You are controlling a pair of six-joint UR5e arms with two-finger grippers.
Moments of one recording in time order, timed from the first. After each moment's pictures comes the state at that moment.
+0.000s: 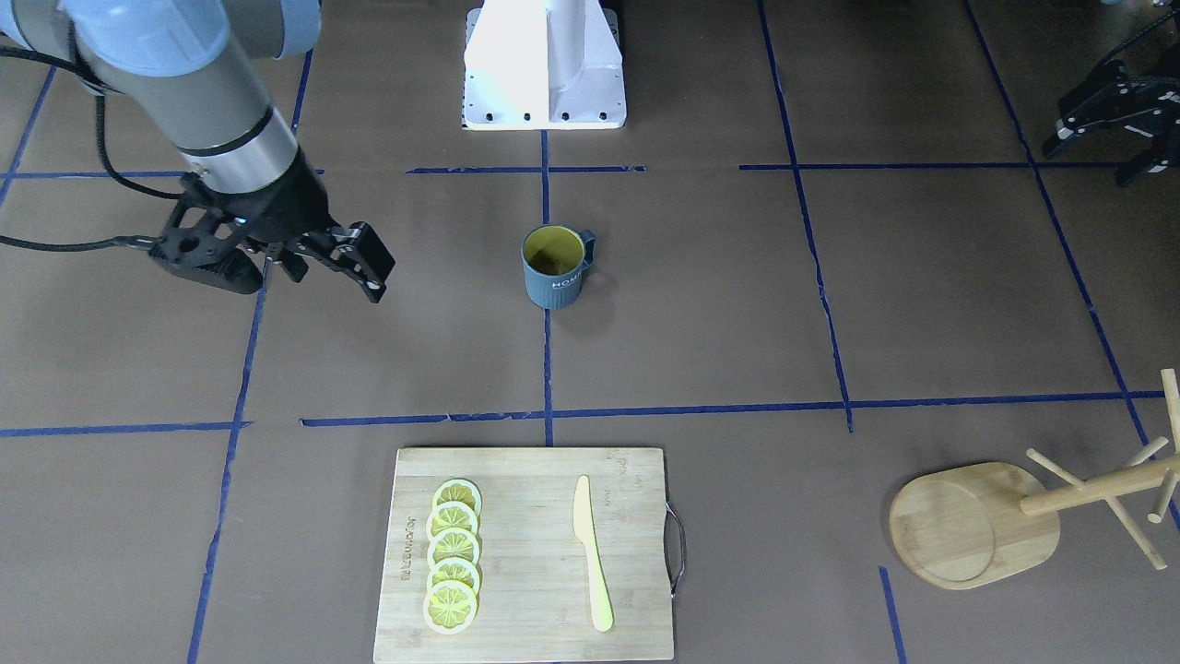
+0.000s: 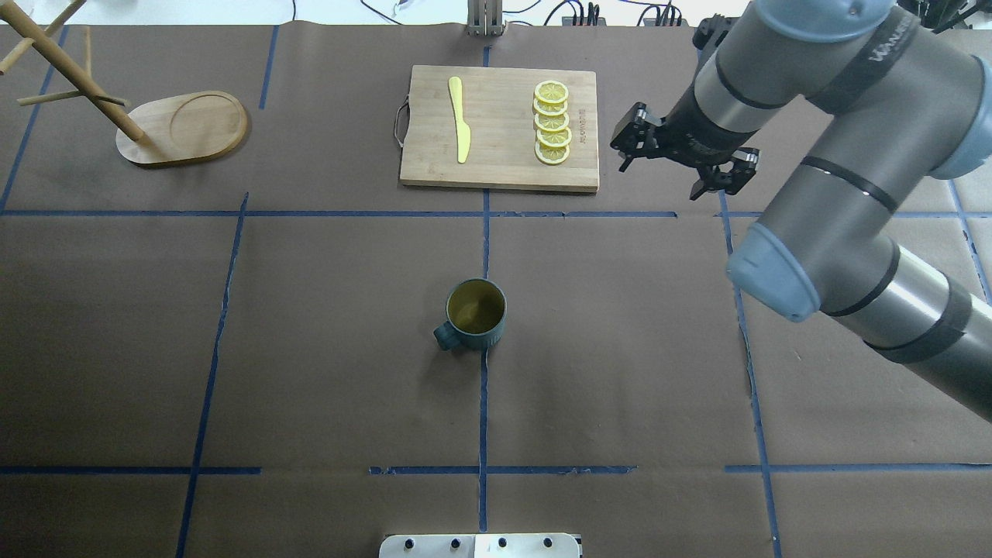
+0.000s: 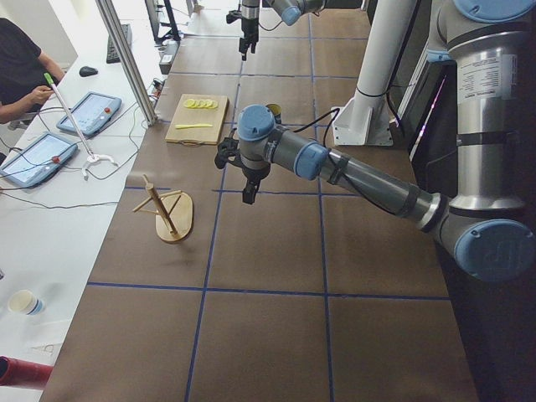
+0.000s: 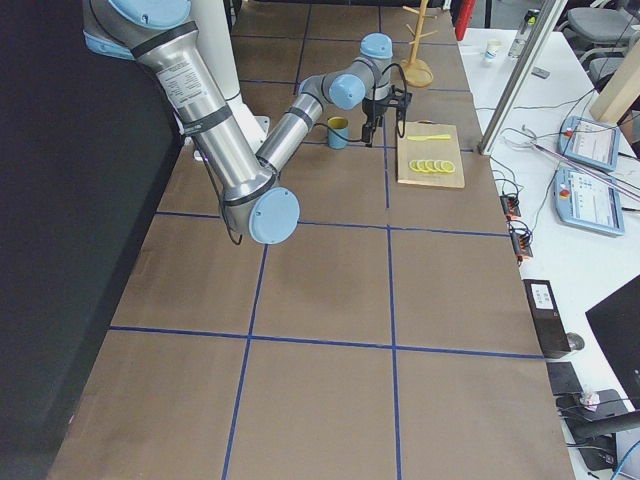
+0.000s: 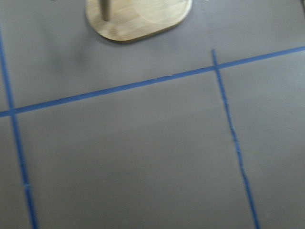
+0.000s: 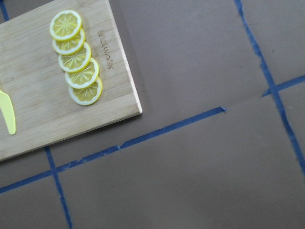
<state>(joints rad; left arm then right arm) -1.29 -1.51 -2.10 -1.60 -2.50 -0.24 0.88 -1.03 1.89 -1.70 2.10 1.30</state>
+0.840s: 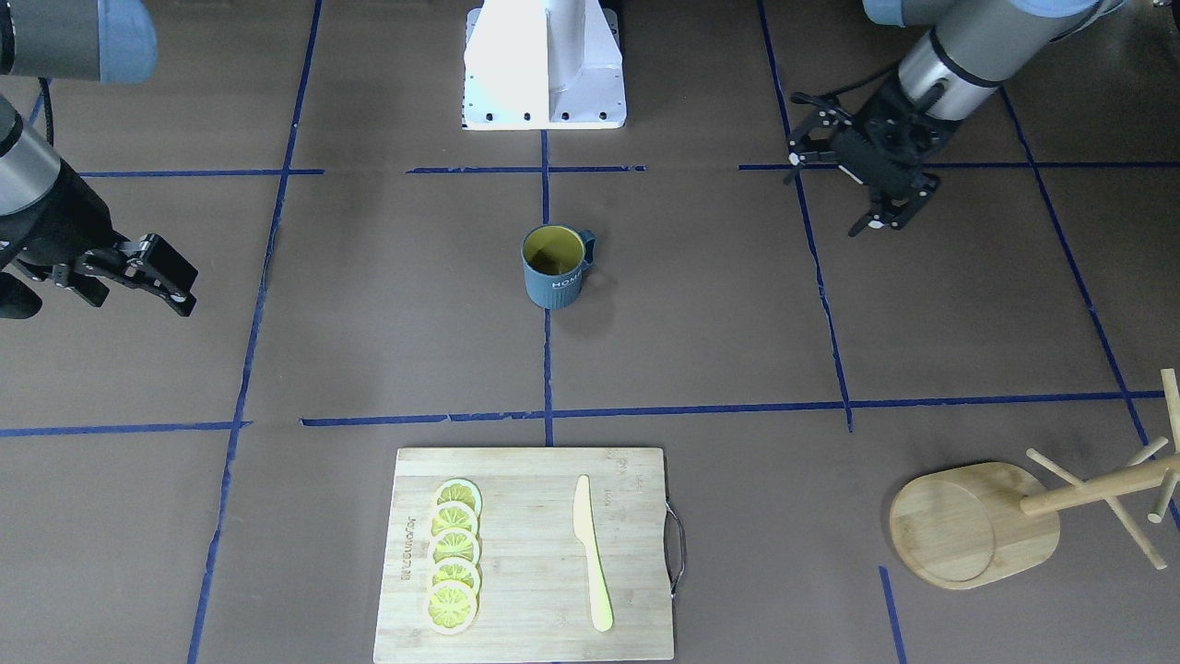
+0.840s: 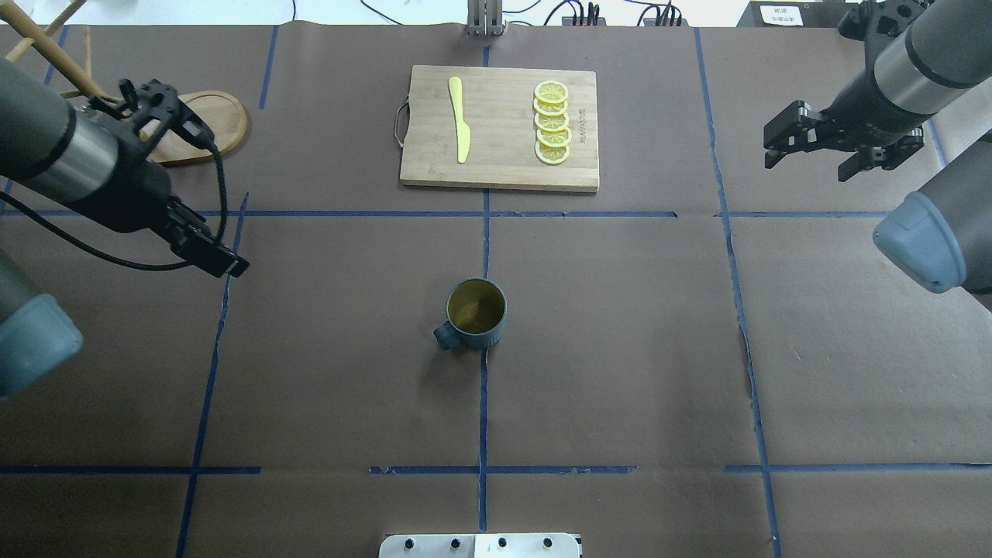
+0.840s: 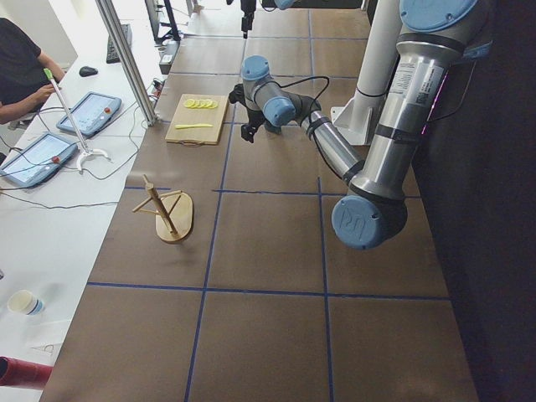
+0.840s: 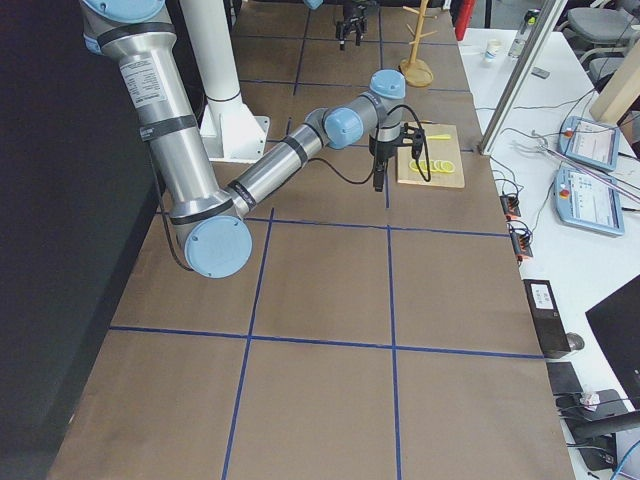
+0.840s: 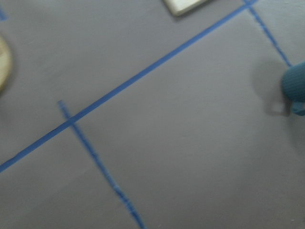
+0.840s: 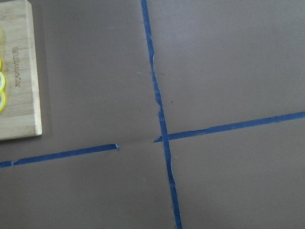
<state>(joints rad) -0.84 -1.88 -2.06 -1.63 -2.25 -0.27 1.07 -1.26 1.93 -1.69 2.22 0.89</state>
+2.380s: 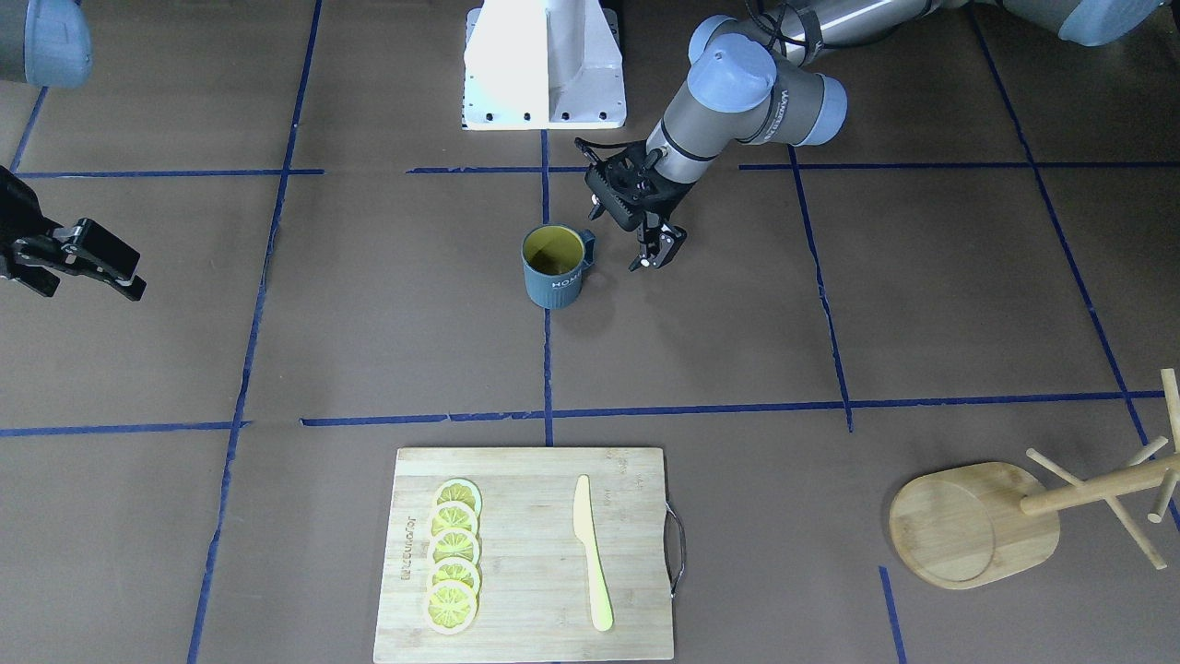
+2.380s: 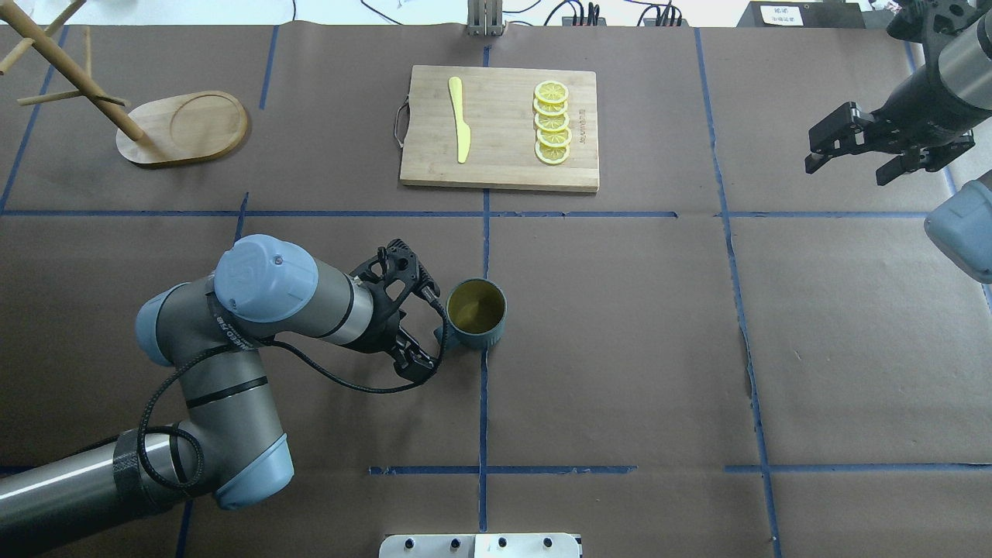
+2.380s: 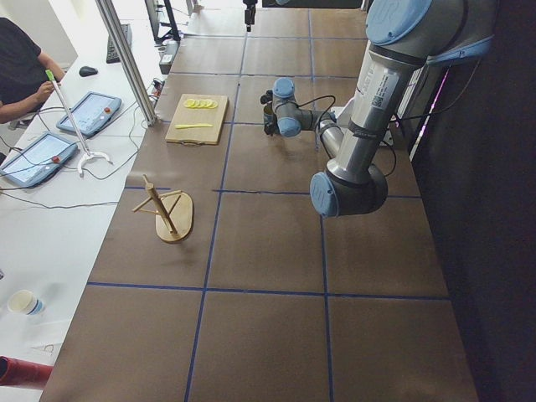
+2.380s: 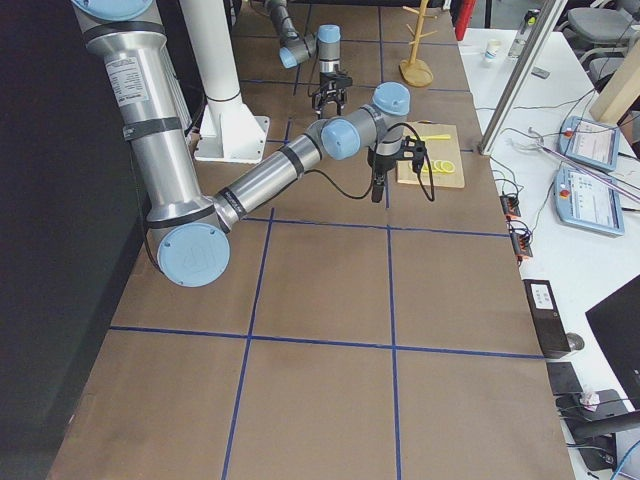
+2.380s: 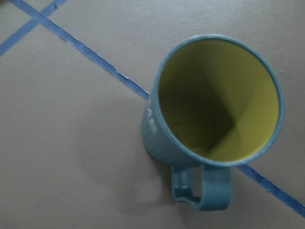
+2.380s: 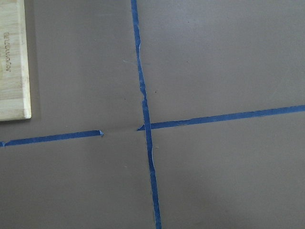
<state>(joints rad) -0.46 -2.06 -1.69 -2.08 -1.93 -0.43 1.13 -1.31 1.93 -1.69 2.30 0.78</state>
